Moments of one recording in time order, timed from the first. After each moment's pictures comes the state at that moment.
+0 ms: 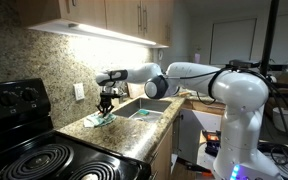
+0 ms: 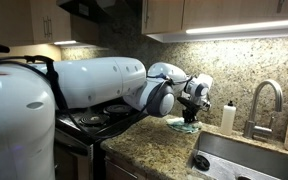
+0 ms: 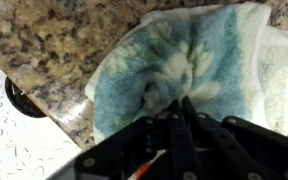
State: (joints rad) arm -0.28 1.40 0.08 -0.37 0.16 1.71 0.37
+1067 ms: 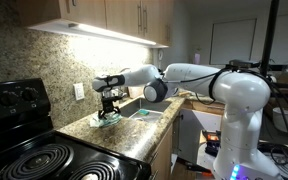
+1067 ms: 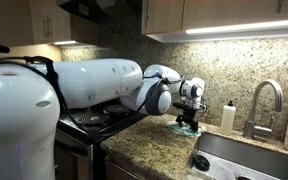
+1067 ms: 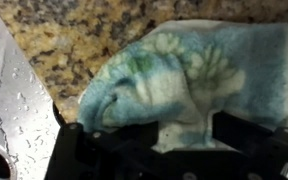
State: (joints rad) arm -0.22 1.42 -0.03 -0.37 0.08 1.56 0.32
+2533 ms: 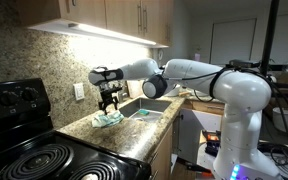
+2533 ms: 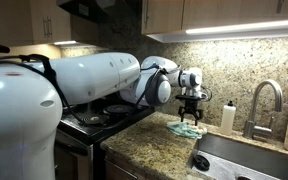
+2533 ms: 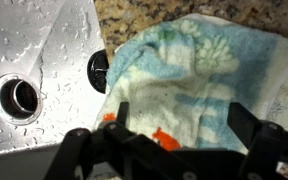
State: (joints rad) arm -0.19 1.34 -0.08 -0.37 -0.01 1.52 0.06
